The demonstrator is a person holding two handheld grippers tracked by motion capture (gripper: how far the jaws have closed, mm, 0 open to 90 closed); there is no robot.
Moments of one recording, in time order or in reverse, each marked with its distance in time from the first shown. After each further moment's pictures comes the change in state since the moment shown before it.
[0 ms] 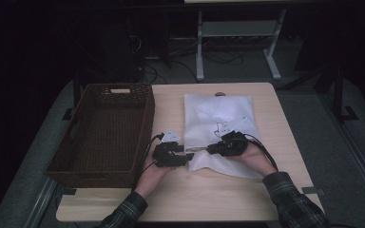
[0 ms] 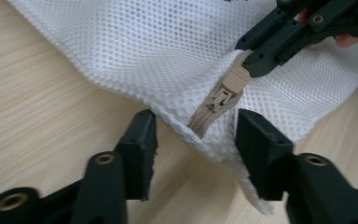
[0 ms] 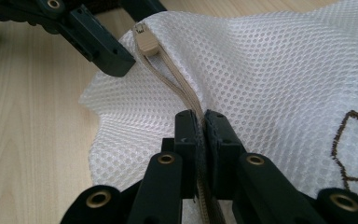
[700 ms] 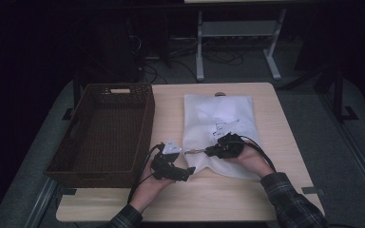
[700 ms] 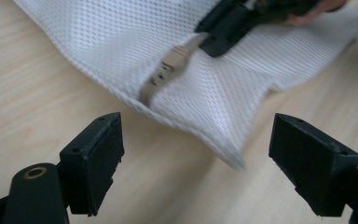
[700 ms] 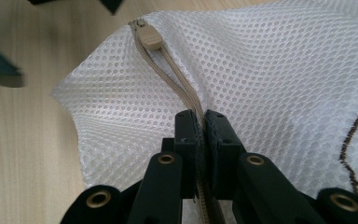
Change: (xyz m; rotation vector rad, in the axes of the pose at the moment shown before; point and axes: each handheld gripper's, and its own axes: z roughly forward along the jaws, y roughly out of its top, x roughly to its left) left arm -0.026 -0.011 -0.015 0.044 0.047 0.020; right arm 0.005 0.001 0.012 0.053 -0.021 -0.036
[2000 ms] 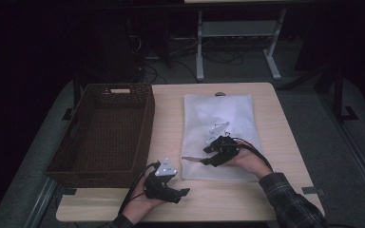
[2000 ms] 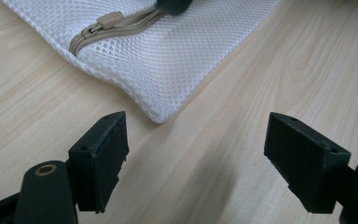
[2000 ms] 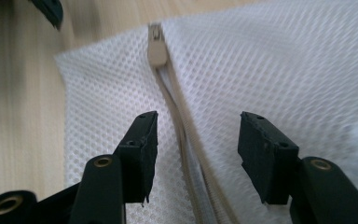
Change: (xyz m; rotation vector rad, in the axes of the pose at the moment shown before) left arm -0.016 -0.052 -0.018 0.053 -0.102 0.089; right arm 0.008 0.005 0.021 0.118 0.022 -0.045
